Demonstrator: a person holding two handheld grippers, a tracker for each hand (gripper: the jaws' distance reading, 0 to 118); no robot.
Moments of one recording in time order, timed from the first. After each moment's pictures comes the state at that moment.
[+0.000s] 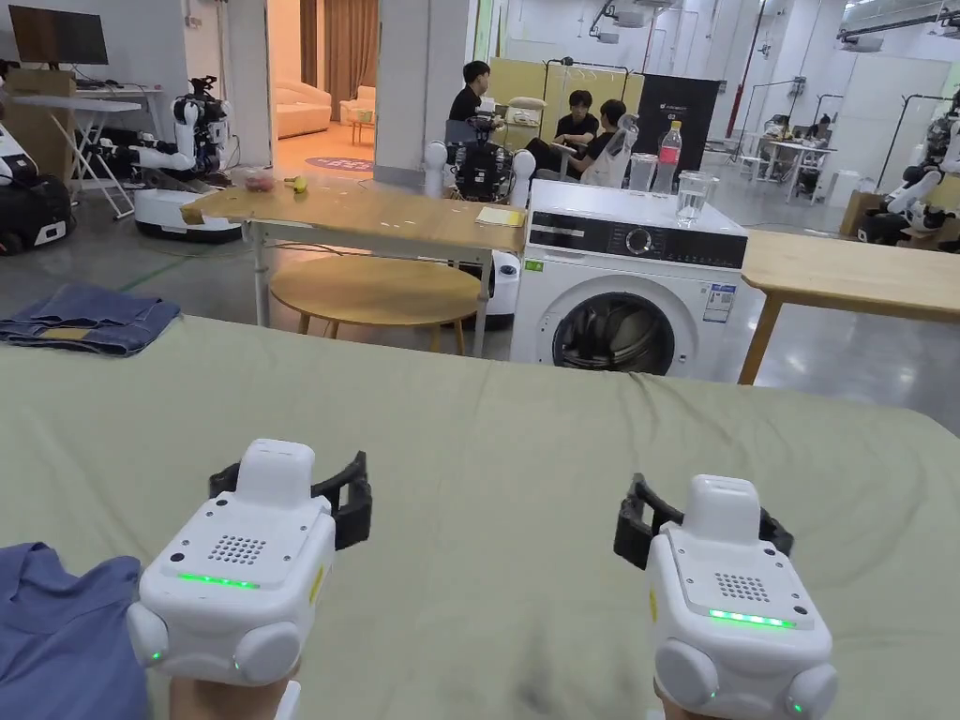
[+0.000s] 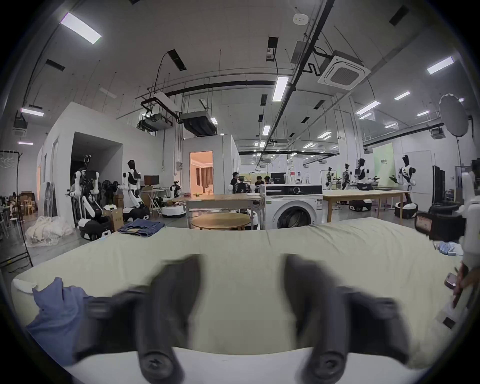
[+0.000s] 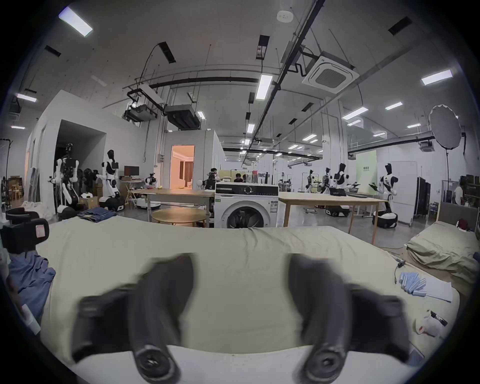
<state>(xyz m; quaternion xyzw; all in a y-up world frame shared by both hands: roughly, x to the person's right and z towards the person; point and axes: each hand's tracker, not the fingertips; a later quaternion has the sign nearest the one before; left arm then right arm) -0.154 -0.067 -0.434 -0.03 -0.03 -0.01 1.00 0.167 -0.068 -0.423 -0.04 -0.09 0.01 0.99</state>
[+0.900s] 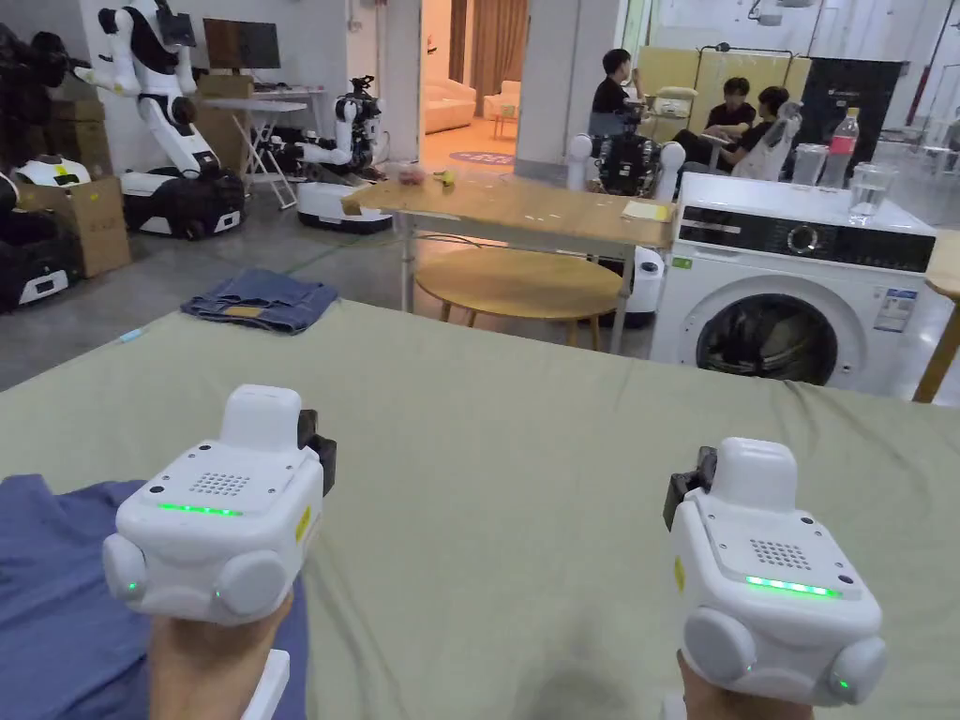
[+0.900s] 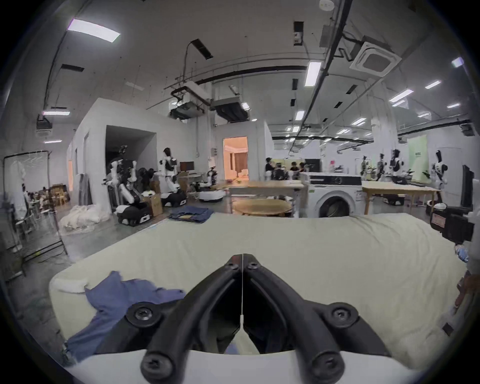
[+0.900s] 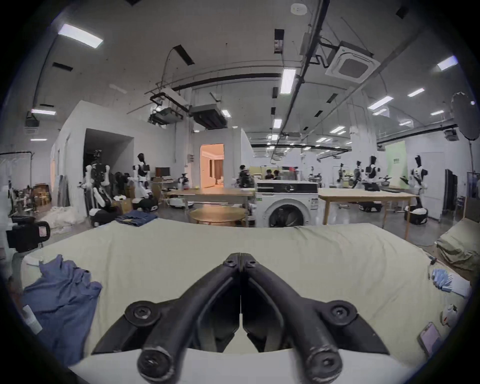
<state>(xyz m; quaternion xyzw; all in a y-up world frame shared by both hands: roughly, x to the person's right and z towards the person) -0.273 -0.027 -0.382 -0.09 0.09 0.00 0.99 0.059 -0.043 -0.429 -0.06 0.02 -0.01 1.00</state>
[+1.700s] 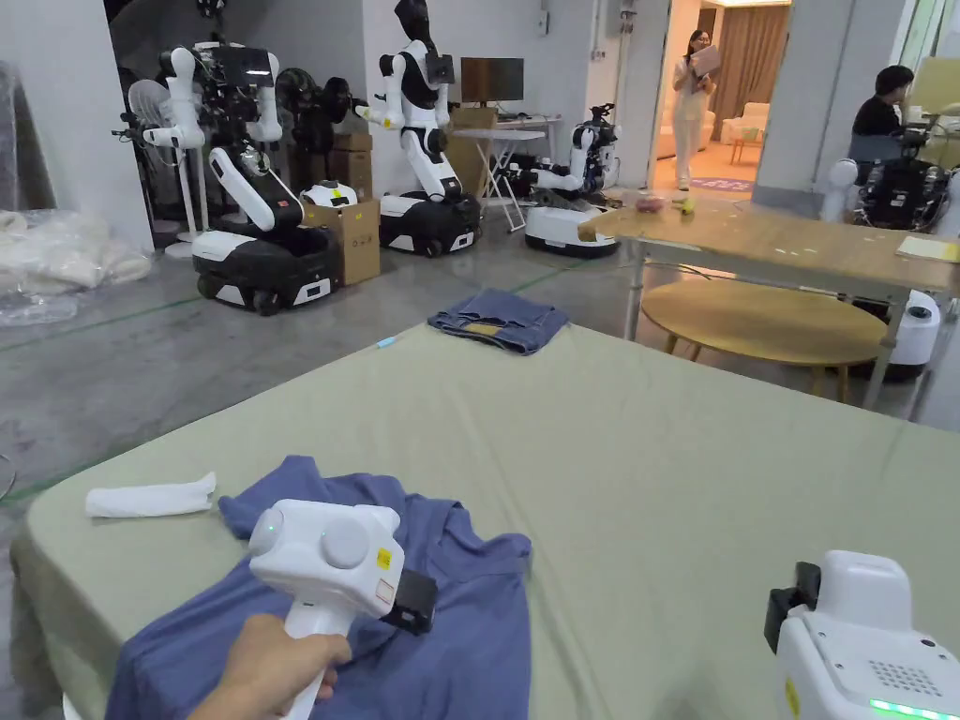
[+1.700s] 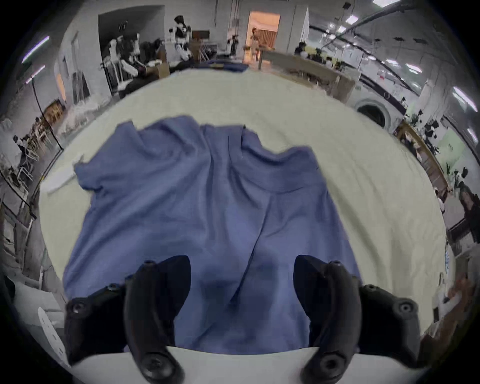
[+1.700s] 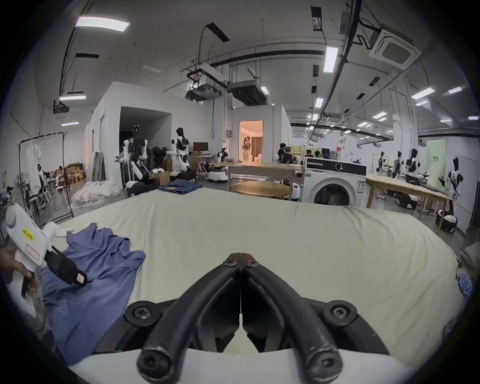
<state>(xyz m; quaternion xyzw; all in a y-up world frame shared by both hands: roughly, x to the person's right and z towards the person) -0.430 -0.133 -0.417 -0.49 0.09 0.12 0.86 -0.026 -0.087 -0.436 -0.13 0.13 0.02 0.98</state>
